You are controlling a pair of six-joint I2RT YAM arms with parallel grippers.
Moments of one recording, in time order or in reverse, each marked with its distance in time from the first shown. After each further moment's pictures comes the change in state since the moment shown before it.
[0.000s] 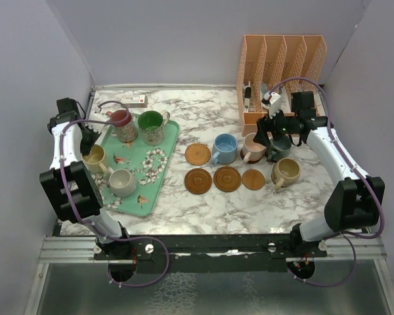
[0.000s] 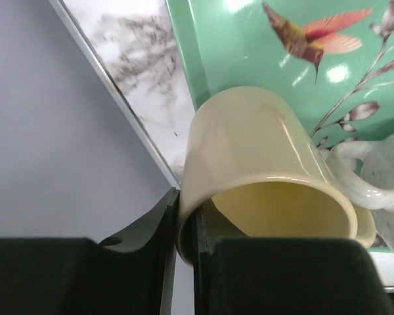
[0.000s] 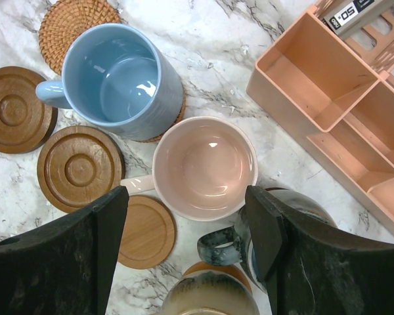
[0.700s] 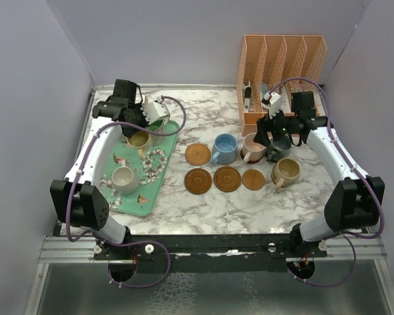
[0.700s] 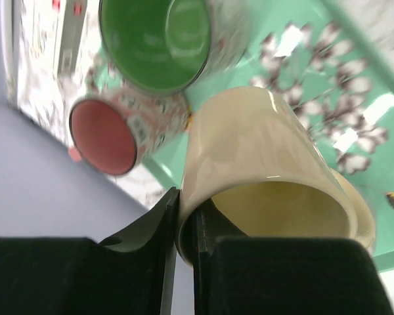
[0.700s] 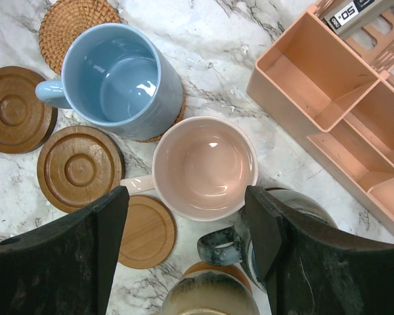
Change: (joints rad) left arm -0.525 -0.089 0.181 -0.071 -0.021 0.089; right arm 0.000 0.000 0.000 0.000 0.000 0.000
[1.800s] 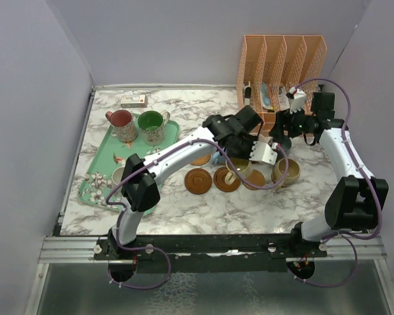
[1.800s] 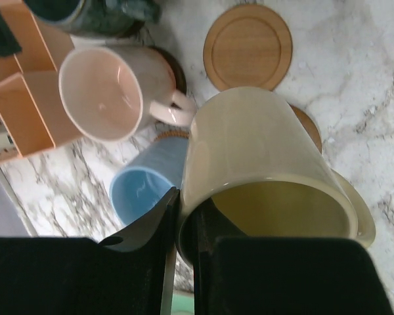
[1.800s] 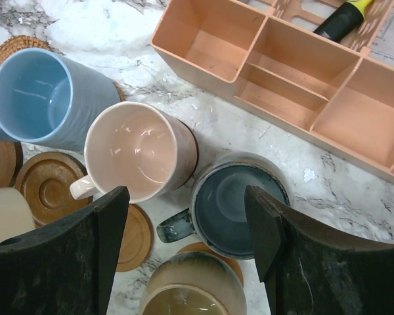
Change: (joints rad) left arm -0.829 0.444 0.477 -0.018 0.154 -0.006; right arm -0.170 0.001 -0.028 0.062 0.016 0.152
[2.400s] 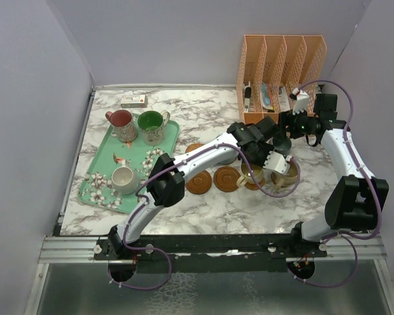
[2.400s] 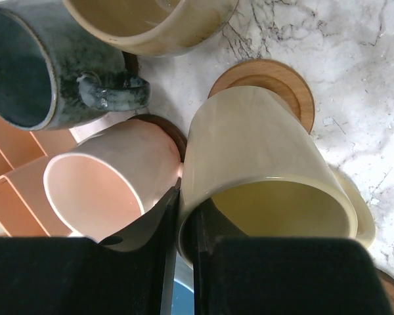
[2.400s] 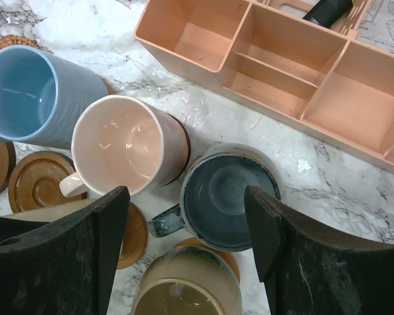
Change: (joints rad) left arm -0.071 0.324 0.292 -0.015 0.011 0.104; right arm -0.039 0.000 -0.015 0.003 -0.001 0.005
